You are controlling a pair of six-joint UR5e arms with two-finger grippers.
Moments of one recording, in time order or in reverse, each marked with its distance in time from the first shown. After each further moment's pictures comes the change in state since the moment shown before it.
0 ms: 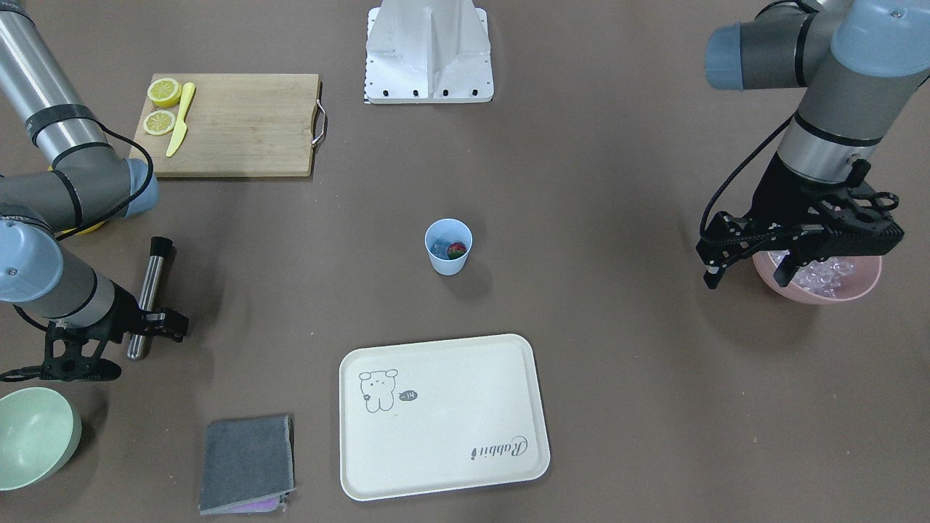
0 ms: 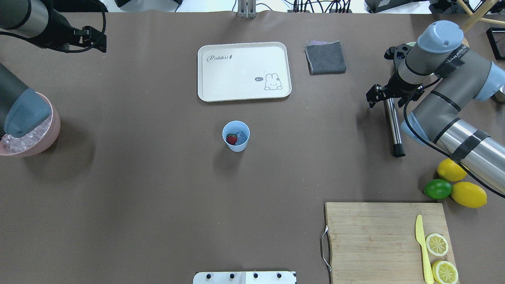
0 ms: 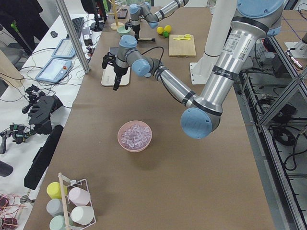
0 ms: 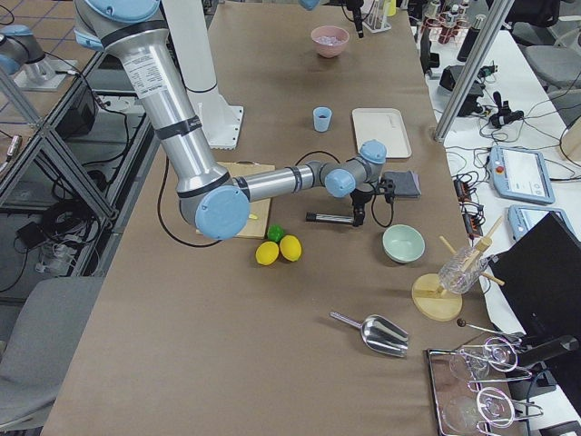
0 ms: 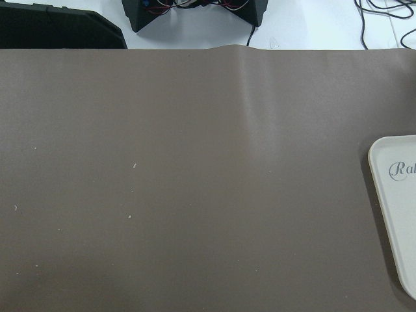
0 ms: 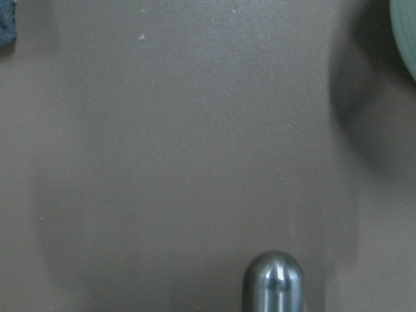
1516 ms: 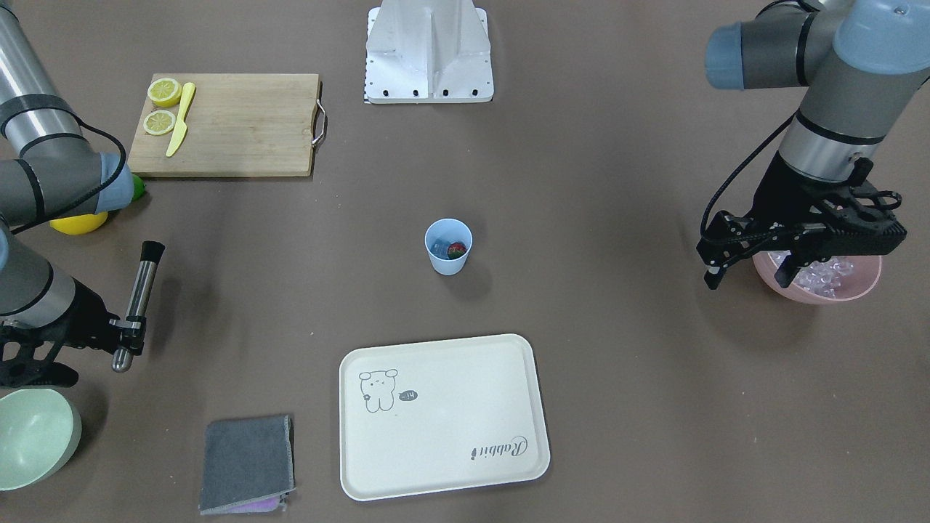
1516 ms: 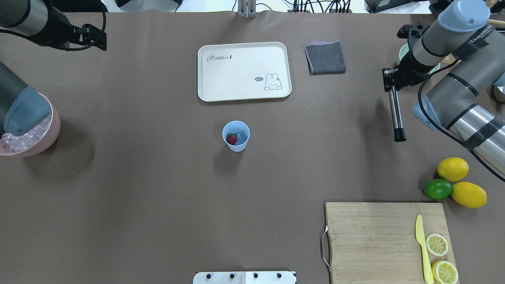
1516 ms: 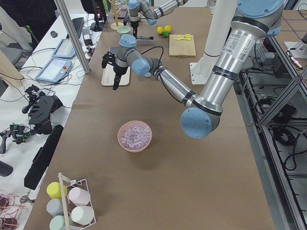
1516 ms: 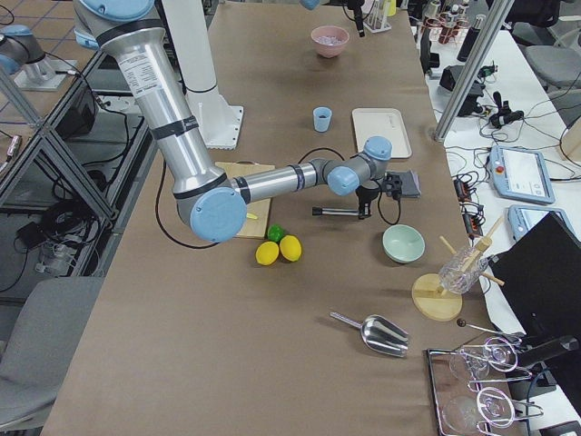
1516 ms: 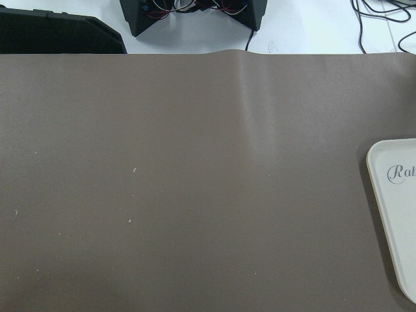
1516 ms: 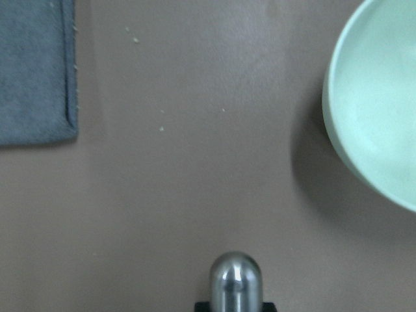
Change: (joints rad) left arm -0.005 -0.007 0.000 0.000 0.000 0.002; right arm 0.085 0.008 0.085 -0.015 0.014 -0.001
